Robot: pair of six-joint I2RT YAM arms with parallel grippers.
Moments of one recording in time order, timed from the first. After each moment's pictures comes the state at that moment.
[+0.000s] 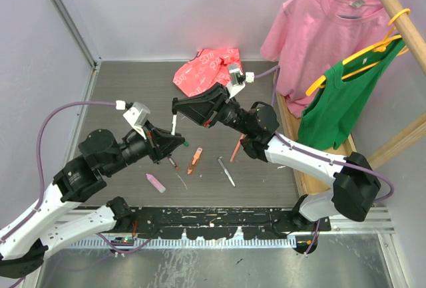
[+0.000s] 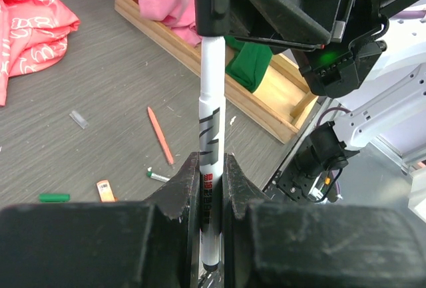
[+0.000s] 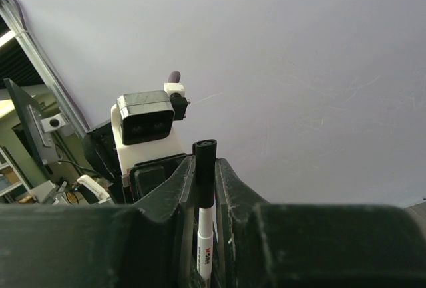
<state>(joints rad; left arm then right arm) -0.90 0.67 0.98 -0.39 0.06 -0.35 0.88 1.39 0.98 1.09 -0.40 0.87</state>
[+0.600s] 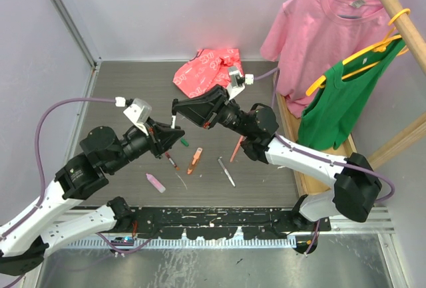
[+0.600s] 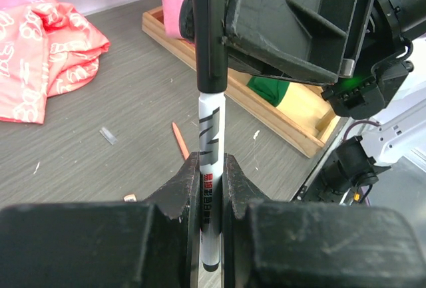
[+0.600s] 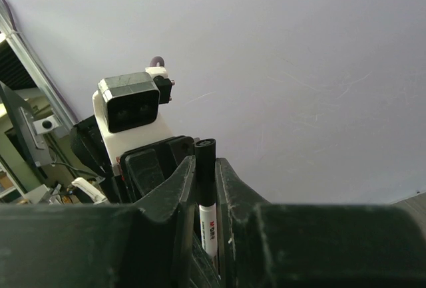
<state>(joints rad) -0.90 0.70 1.00 -0.35 -0.02 -0.28 0.89 1.38 0.96 1.08 -0.38 0.86</state>
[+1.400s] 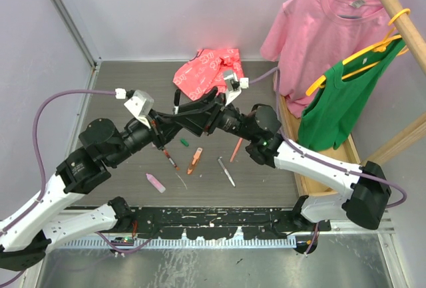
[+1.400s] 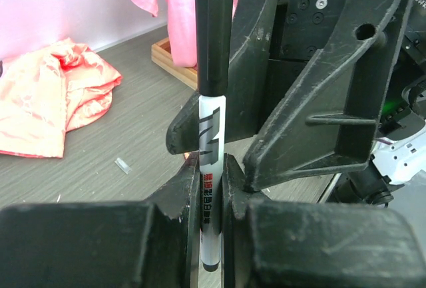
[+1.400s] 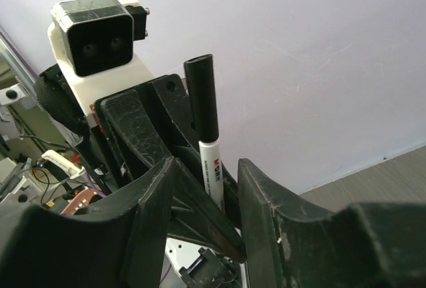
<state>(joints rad) -0.90 0.76 1.10 -0.32 -0.04 -0.19 0.94 1.29 0.99 0.81 -0.37 0.70</state>
